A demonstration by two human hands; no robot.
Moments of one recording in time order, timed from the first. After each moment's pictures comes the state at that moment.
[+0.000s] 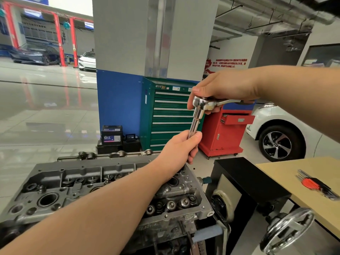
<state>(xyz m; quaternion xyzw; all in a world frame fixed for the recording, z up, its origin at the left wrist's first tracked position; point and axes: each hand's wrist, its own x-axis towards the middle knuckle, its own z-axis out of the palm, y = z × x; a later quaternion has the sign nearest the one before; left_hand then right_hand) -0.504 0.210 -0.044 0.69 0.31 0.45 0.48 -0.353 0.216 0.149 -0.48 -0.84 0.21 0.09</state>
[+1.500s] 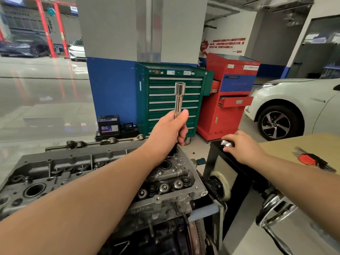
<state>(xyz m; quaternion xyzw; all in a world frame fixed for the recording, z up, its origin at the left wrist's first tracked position) -0.501 0.212 -0.048 0.66 0.33 0.50 0.46 -0.206 0.244 -0.105 -0.74 -0.65 -0.02 0.15</state>
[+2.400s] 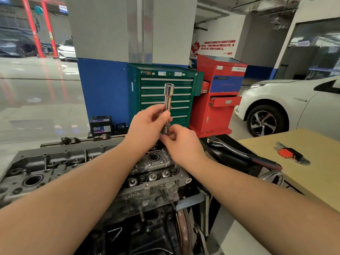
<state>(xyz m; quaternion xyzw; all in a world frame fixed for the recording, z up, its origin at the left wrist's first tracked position) -0.522 0.190 -0.039 0.70 0.38 0.54 0.28 -0.384 0.174 -0.071 -0.62 -0.68 0.07 0.39</state>
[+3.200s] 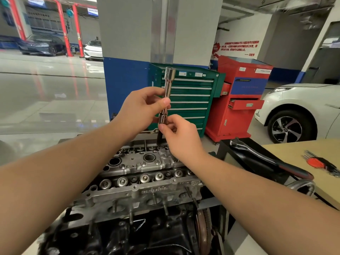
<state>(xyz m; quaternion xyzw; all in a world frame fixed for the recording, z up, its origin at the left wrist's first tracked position) -0.607 0.187 -0.008 0.69 0.37 0.54 0.31 -0.455 0.183 -0.066 -0.51 -0.71 0.12 0.47</state>
